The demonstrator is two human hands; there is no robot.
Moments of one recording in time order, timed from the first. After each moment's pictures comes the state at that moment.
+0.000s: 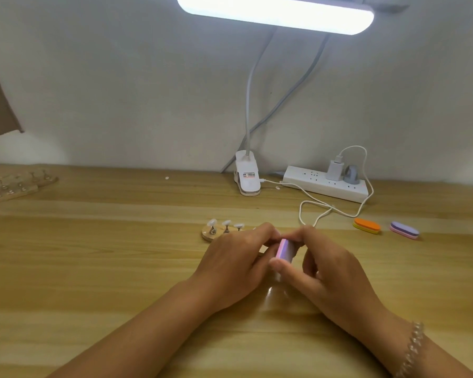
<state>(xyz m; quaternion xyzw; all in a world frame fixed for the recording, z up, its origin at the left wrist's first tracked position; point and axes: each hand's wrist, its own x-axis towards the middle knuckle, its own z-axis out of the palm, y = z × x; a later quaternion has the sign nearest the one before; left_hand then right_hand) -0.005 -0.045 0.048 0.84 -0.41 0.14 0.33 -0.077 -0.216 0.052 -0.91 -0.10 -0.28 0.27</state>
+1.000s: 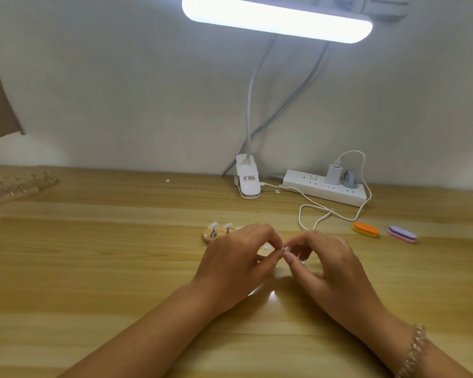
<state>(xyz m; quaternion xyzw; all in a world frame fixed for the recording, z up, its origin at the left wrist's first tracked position) -0.005 -0.047 0.045 0.81 -0.40 0.24 0.35 -0.075 -0.219 0.053 -0.91 -0.12 -0.31 0.23</state>
